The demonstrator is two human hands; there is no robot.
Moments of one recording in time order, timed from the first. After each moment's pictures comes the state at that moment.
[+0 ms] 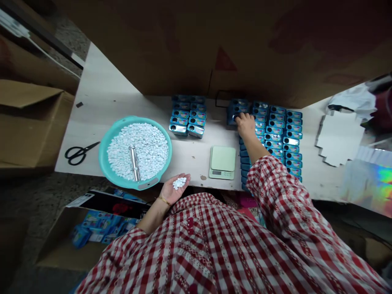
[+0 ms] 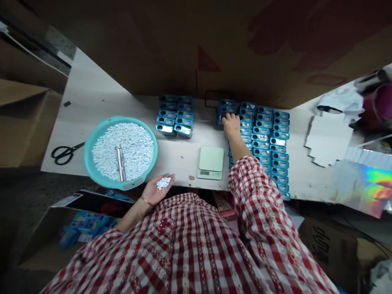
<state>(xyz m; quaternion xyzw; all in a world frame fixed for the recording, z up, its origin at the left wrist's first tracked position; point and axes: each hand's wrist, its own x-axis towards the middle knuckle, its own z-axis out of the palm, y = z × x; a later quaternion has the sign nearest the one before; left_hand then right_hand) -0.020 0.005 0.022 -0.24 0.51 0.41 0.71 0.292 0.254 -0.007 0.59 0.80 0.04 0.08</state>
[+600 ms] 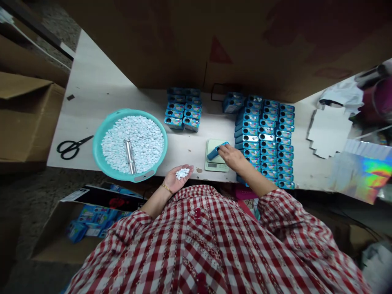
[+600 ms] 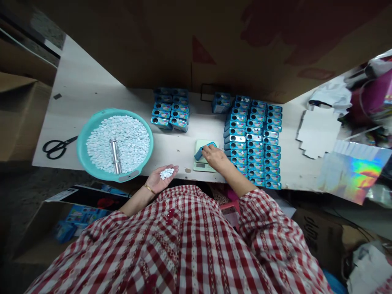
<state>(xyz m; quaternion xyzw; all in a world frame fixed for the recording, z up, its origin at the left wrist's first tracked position) -0.003 0.009 0.015 -0.20 0.48 0.38 0.76 0.248 0.092 0.058 0.39 0.90 -0.08 0.16</state>
